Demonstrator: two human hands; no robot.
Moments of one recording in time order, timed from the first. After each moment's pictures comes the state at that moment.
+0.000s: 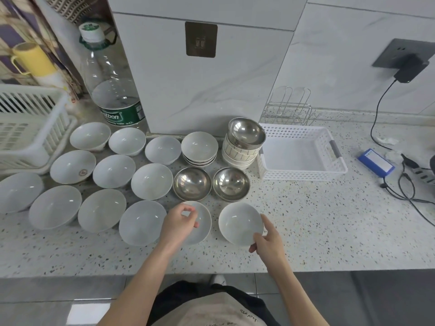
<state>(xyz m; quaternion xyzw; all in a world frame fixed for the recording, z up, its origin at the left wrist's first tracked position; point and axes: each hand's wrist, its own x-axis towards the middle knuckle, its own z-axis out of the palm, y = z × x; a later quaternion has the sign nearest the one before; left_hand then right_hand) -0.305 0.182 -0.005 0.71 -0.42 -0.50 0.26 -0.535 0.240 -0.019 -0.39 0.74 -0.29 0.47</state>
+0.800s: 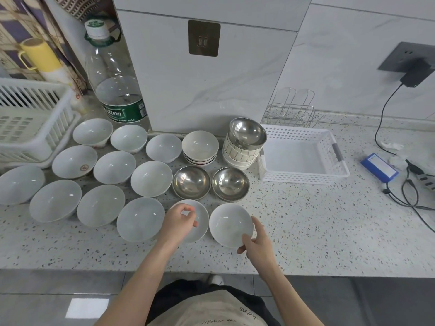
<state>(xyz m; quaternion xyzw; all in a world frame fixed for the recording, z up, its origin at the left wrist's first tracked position) -0.312 0.183 -0.009 0.72 -0.42 -0.50 0.25 -0.525 0.241 -0.025 -0.41 0.71 -0.28 0.50</state>
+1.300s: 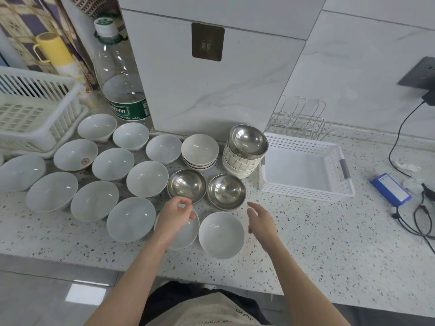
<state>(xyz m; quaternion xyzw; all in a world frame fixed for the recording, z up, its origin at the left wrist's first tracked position) -0.329 0.157 -0.011 0.74 -0.39 -0.47 0.28 -0.561 0.151 -0.013 -0.47 0.74 -0.20 0.45</state>
